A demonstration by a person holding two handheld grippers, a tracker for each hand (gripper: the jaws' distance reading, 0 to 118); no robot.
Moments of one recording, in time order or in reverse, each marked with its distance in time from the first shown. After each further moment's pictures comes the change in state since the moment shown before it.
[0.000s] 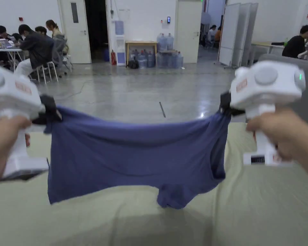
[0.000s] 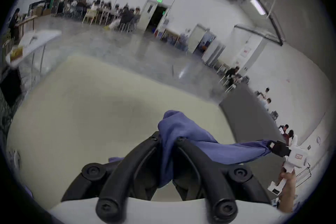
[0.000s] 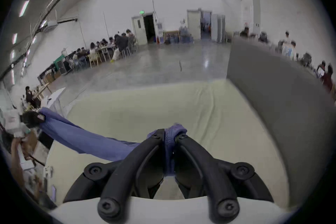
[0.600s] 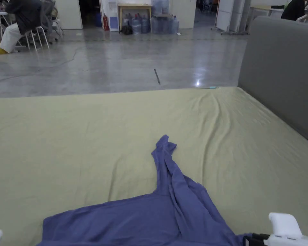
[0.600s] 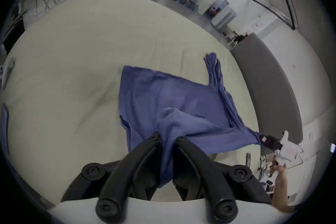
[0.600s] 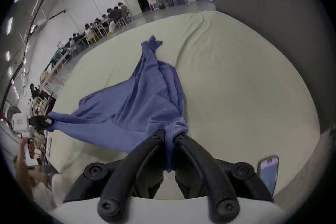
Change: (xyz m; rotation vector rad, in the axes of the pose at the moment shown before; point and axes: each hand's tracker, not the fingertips) left arm -0.124 -0.366 0.123 -0.287 -0.008 0.026; right arm 0.054 -0.391 0.137 -0.252 -0.004 -0.051
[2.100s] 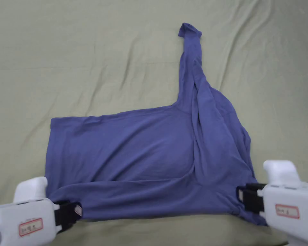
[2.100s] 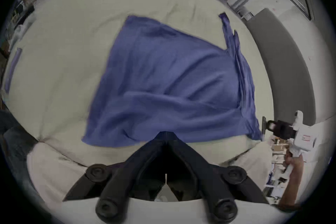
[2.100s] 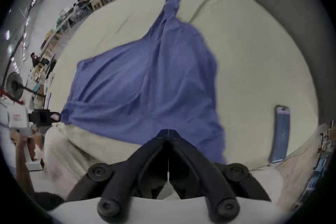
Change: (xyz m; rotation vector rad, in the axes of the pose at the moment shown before) left arm 0.021 -0.155 0.001 -0.230 0.084 0.068; right arm -0.066 -0.102 0.004 -0.327 0.081 0.138
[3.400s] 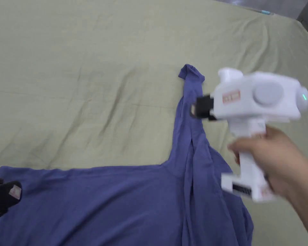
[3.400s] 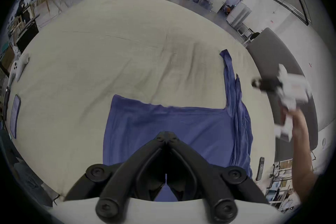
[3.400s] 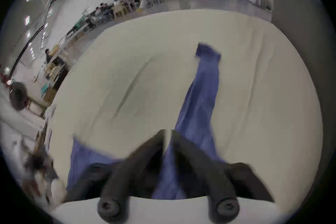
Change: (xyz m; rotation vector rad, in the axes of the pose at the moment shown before) left arm 0.029 0.162 0.011 0.256 0.086 -0.017; right arm 0.003 0.409 -0.119 0.202 -0.003 0.095
